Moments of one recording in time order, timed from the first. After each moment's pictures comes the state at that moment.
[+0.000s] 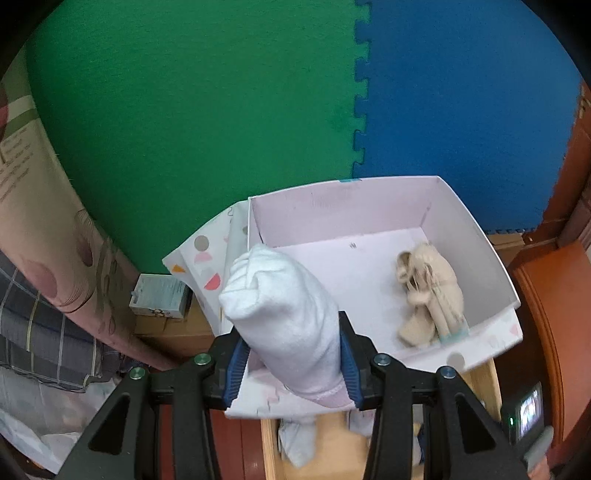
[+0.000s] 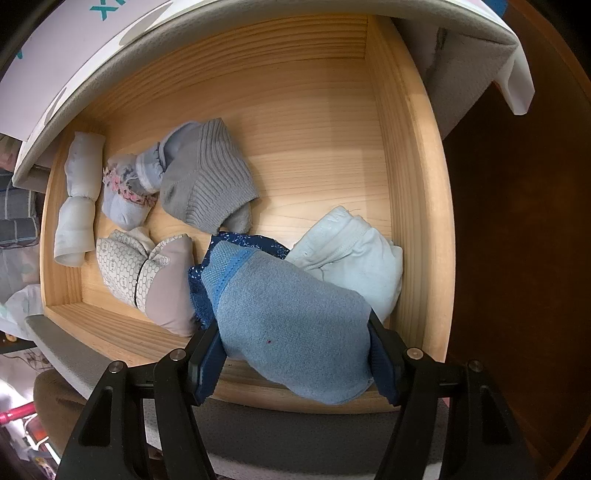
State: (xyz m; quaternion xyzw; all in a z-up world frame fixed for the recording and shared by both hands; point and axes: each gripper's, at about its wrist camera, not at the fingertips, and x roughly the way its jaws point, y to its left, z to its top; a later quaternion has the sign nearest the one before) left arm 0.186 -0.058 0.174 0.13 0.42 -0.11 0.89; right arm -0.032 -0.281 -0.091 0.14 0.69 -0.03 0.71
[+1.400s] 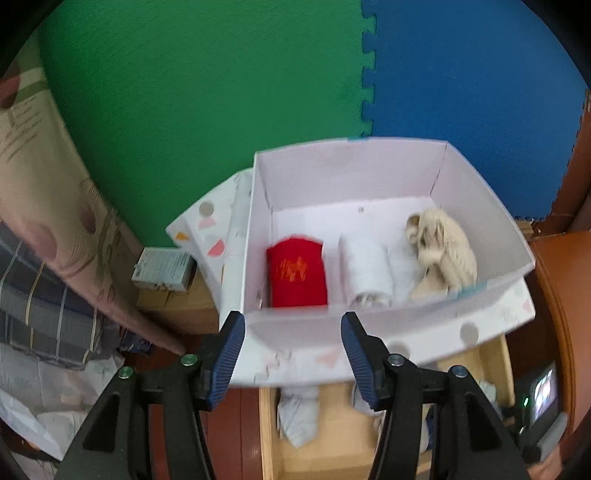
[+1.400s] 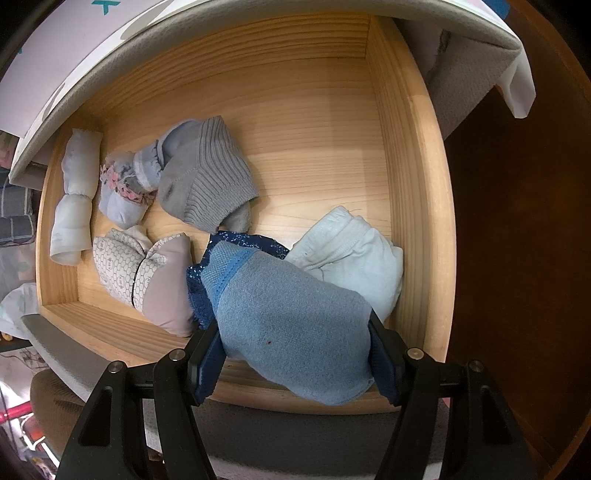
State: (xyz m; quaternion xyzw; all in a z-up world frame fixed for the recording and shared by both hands) left arm 0.146 -0.037 0.132 0.13 0.44 -0.08 0.88; right arm -0.029 -0.272 -0.097 0.12 0.69 -0.03 0.71
